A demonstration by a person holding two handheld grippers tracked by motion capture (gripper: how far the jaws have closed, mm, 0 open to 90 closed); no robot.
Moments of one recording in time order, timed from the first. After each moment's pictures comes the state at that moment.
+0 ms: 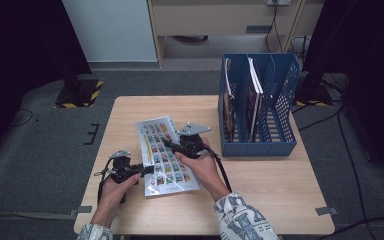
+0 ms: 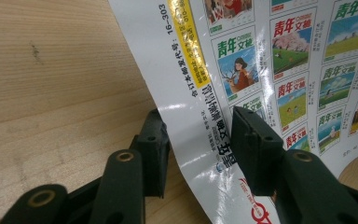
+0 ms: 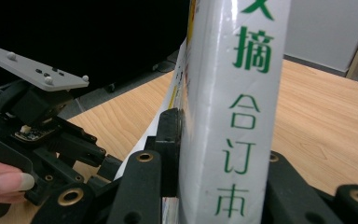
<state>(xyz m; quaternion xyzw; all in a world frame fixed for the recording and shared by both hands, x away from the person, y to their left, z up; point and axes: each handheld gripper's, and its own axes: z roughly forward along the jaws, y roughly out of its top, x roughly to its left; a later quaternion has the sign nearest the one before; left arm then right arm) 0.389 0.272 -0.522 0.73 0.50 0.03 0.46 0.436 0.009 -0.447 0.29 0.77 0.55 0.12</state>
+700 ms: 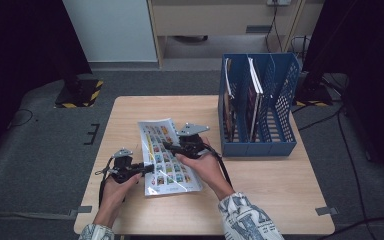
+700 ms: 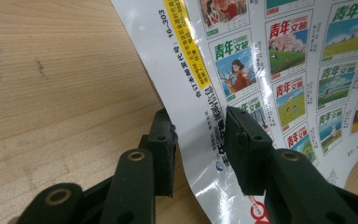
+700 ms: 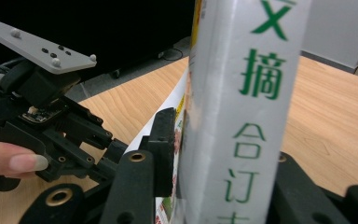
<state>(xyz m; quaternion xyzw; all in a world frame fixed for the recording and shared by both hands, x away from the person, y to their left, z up) 0.388 0.265 -0.514 0.75 0.49 0.05 0.44 0.432 0.007 -0.441 0.27 0.80 0.53 0.11</state>
